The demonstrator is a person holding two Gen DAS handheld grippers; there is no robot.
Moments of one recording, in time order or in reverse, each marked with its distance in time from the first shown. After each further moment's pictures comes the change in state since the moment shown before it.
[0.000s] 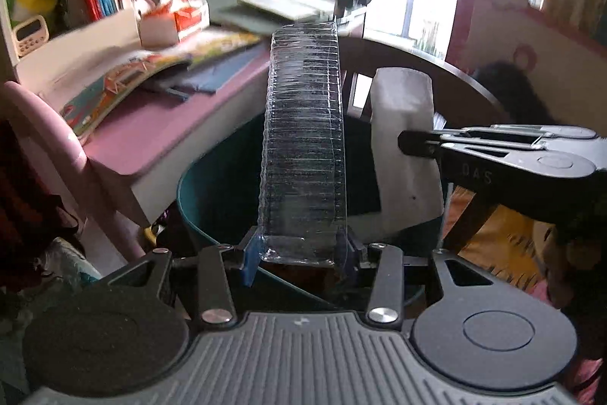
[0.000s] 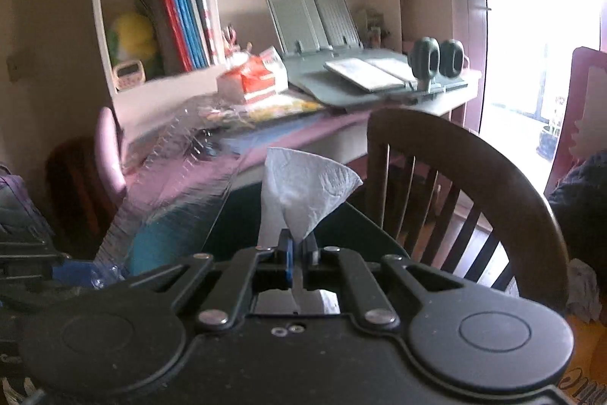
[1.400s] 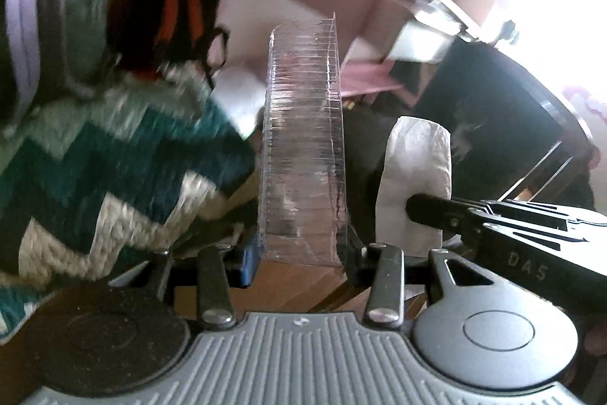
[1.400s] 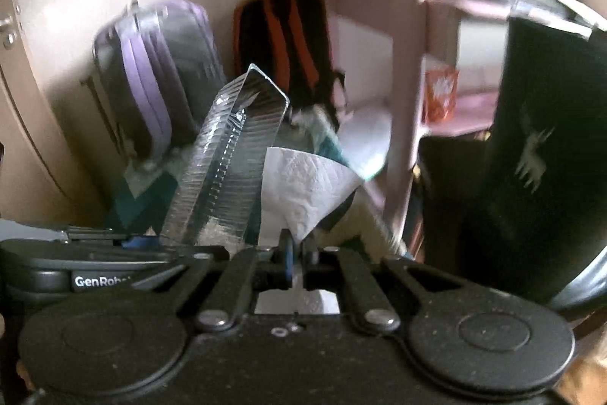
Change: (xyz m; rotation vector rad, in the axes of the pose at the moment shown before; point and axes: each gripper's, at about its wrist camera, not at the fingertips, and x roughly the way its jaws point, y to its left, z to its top) left arm -0.119 0.156 -0.292 -0.512 -0.082 0.111; right arm -0.036 0.243 -0.188 -0.225 0.191 0.377
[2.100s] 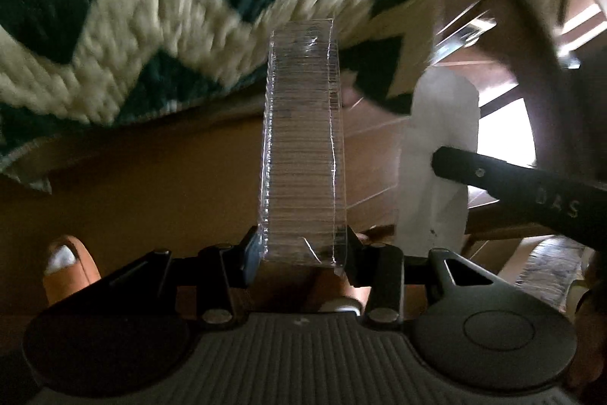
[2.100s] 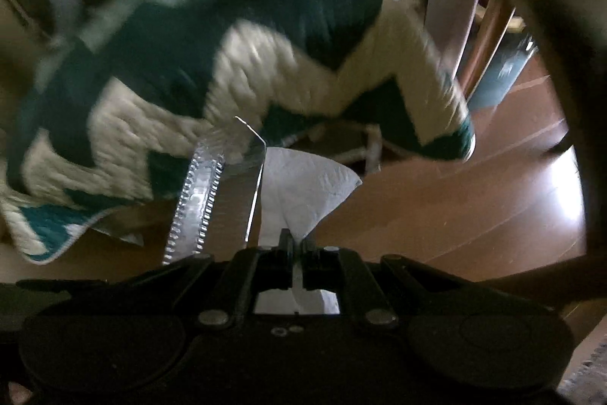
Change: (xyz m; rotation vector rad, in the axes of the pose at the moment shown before) left arm 0.187 0.154 -0.111 -0.260 0.417 0.135; right arm 0.256 -0.006 -0.096 0.095 0.442 -0.024
